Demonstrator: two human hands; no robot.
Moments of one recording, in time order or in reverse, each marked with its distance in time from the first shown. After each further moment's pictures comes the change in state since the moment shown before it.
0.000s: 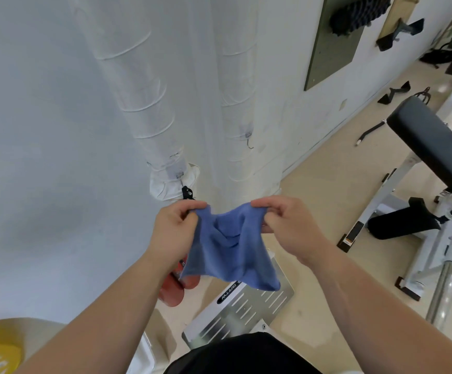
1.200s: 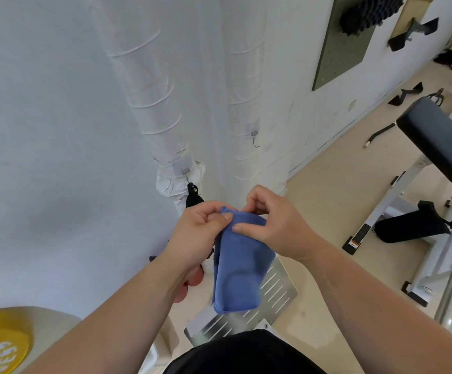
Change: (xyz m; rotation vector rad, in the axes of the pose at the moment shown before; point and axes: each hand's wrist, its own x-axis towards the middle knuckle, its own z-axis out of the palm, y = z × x) left_hand -0.035 0.032 0.015 -0.284 -0.272 -0.118; right_hand -0.009 -0.014 0.013 -0.230 -0.185 -0.364
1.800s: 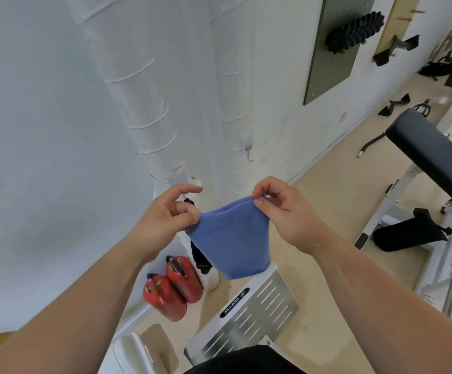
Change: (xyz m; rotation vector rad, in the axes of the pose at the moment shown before) left_hand 0.030 0.035 -0.055 0.203 -0.094 0.115; right_hand 0.017 -0.008 -0.035 0.237 0.072 0.057
